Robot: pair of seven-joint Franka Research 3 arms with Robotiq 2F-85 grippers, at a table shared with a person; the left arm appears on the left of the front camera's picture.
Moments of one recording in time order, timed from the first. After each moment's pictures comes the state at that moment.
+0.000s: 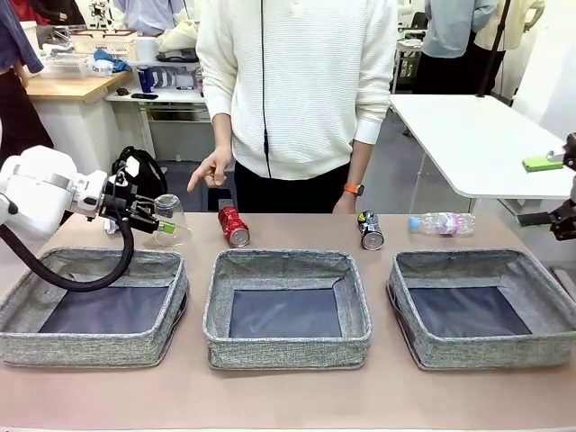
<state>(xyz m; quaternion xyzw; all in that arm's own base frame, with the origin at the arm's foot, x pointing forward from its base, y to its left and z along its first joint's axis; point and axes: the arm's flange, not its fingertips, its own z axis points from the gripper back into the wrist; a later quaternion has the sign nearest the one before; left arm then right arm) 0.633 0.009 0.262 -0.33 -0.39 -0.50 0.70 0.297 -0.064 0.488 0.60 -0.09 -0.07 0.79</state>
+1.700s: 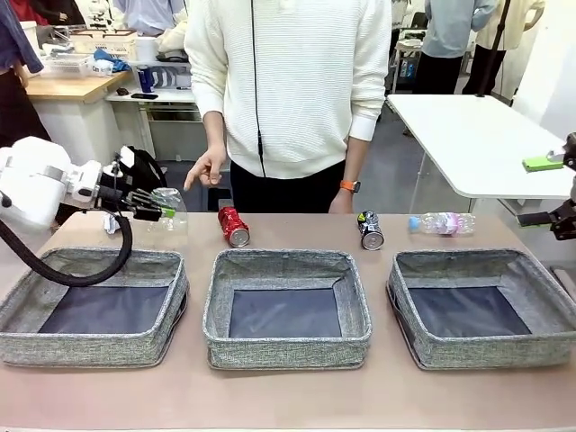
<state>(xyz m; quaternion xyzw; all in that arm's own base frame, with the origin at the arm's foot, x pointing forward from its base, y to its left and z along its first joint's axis) 0.630 0.021 0.297 -0.31 -0.41 -0.49 0.71 0.297 -0.064 0.488 0.60 -0.09 -0.07 0.79</state>
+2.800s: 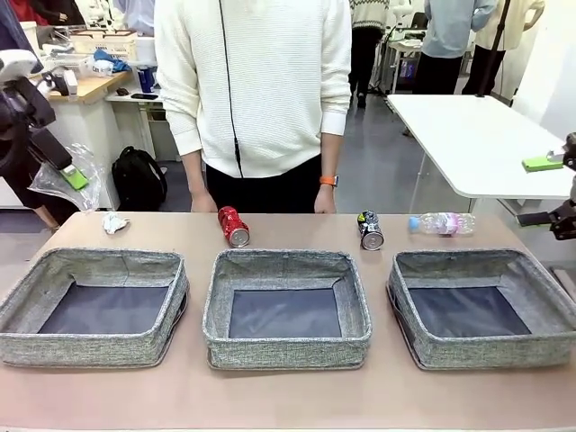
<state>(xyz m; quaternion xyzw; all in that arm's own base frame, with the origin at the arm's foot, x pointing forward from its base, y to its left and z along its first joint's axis) 0.496 0.044 0.519 -0.34 -0.04 -0.38 0.86 0.297 -0.065 0.488 0.60 -0.09 -0.07 0.79</state>
